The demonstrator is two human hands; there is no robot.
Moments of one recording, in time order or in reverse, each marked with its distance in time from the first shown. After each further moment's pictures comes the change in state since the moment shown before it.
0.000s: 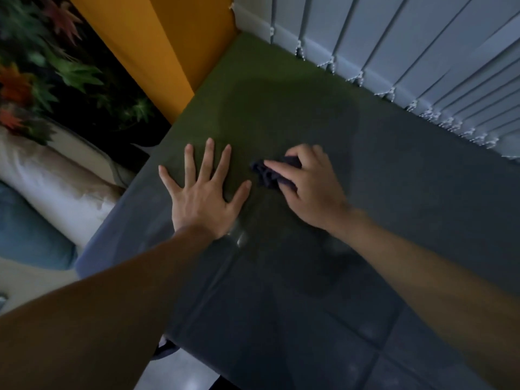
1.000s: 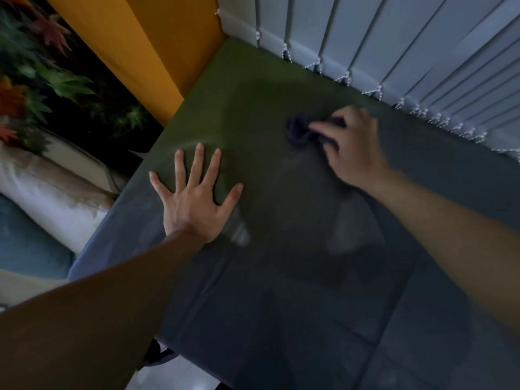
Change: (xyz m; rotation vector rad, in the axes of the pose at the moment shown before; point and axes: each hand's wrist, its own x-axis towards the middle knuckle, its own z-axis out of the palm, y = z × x) left_hand 0.001 0.002 -0.002 -0.014 -0.001 -0.003; right_hand 0.020 0.089 -0.040 -0.168 0.080 0.161
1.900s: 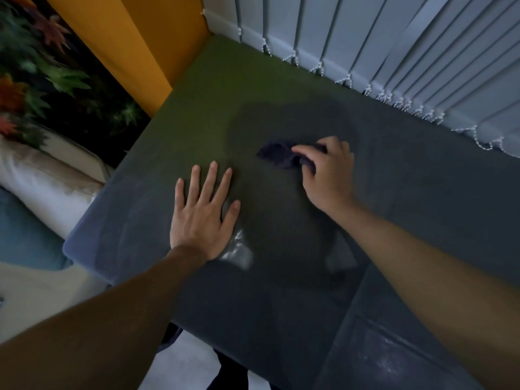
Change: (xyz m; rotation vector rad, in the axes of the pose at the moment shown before) left_hand -0.073 0.024 0.020 0.084 0.005 0.178; right_hand -0.085 -0.046 -0.013 0.082 0.012 0.246
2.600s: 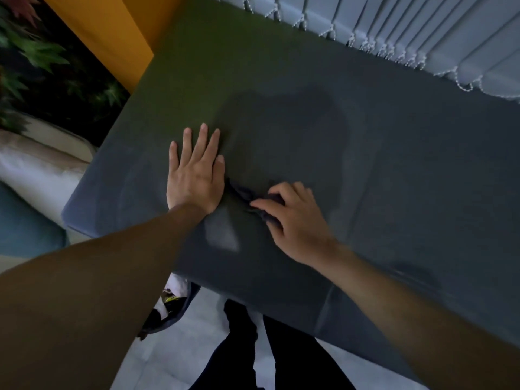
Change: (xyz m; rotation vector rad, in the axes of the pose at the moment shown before) left_hand -0.008 0.002 -0.012 -0.147 0.027 0.007; right_hand -0.163 -0.058 -0.004 0.064 -0.171 -0.271
